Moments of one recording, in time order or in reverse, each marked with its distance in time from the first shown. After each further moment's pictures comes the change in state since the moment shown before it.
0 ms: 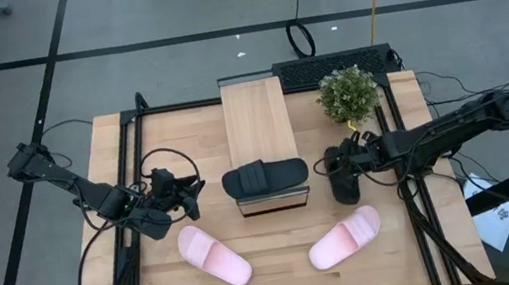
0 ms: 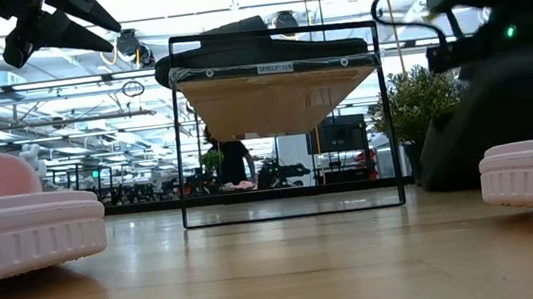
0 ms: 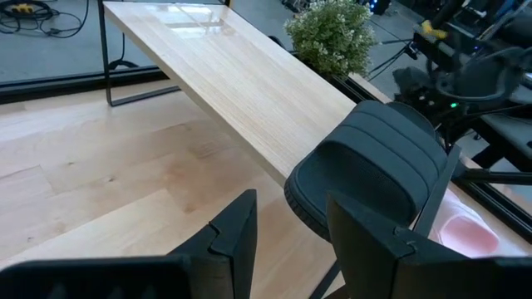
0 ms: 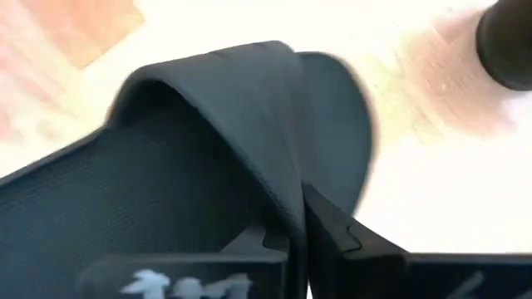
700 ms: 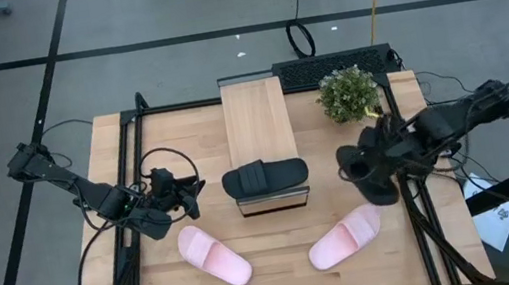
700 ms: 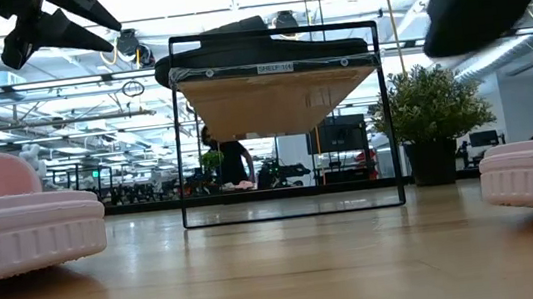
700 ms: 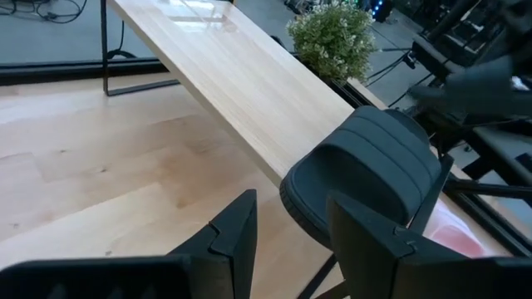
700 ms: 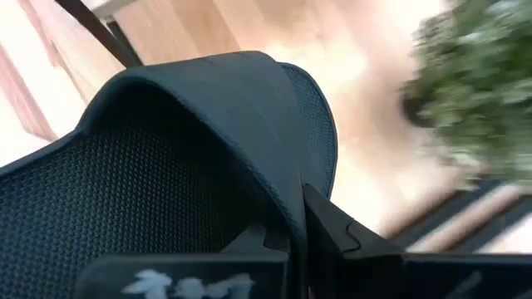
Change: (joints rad) left arm 0.000 0.000 0.000 0.007 0.002 -0.058; right arm 0.267 0.025 0.746 -0.758 0.035 0.048
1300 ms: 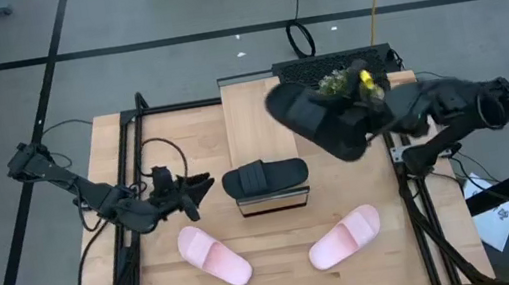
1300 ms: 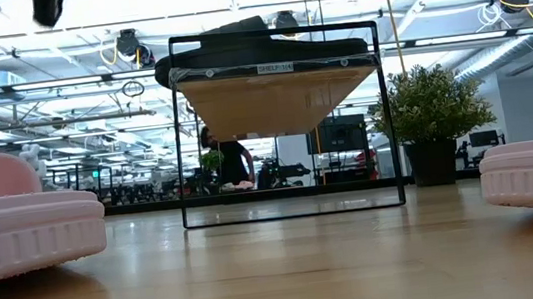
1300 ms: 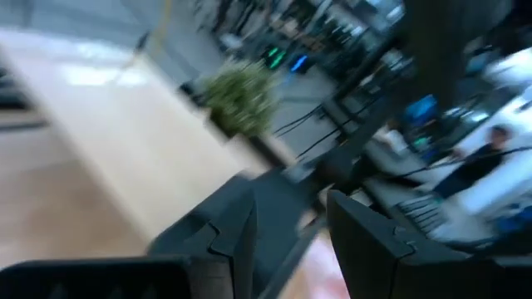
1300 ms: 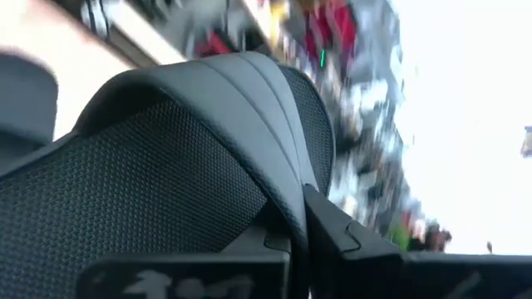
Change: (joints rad) left arm -0.002 0.000 0.000 0.529 0.002 0.315; right arm -0.158 0.107 0.327 0.900 0.325 -1.738
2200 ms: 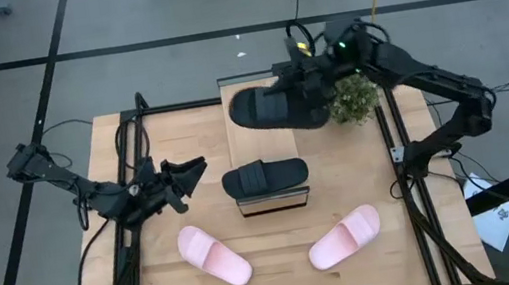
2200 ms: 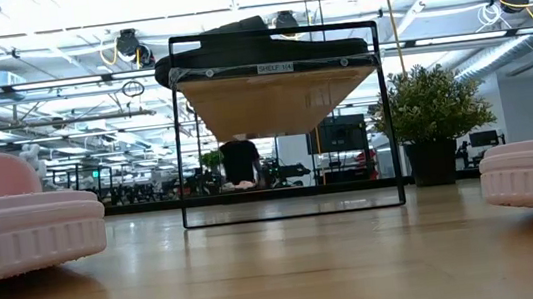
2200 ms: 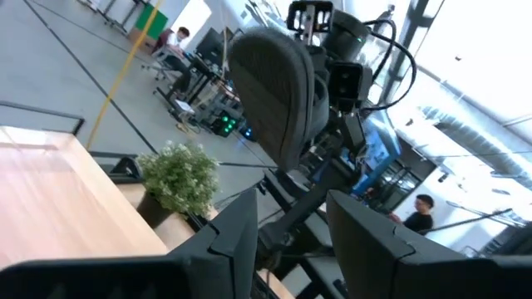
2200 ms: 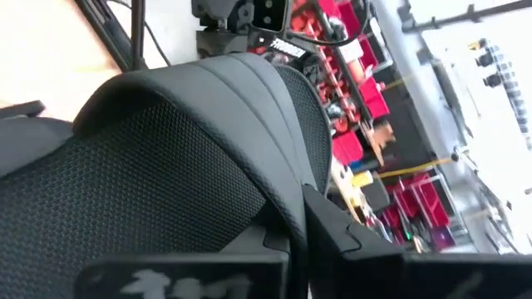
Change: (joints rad) left arm 0.024 0.000 0.000 0.518 -0.008 0.359; right arm -0.642 0.201 -0.008 0.261 -1.268 -0.216
